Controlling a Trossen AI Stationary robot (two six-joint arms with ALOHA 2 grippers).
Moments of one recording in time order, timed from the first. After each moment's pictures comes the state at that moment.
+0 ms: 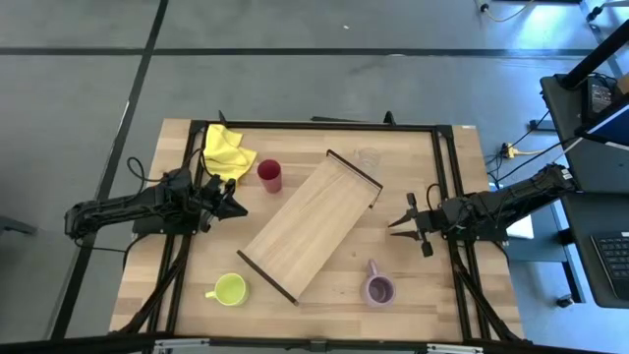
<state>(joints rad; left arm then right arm) 0.29 0.12 0.01 0.07 0.56 -0.46 0.32 0.34 0.01 0.04 0.12 -0.08</state>
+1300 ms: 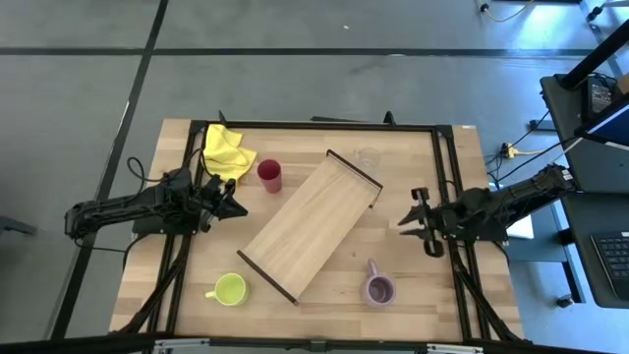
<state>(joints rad) 0.29 0.12 0.01 0.07 0.56 -0.46 0.31 0.34 0.01 0.52 -0.06 -0.37</state>
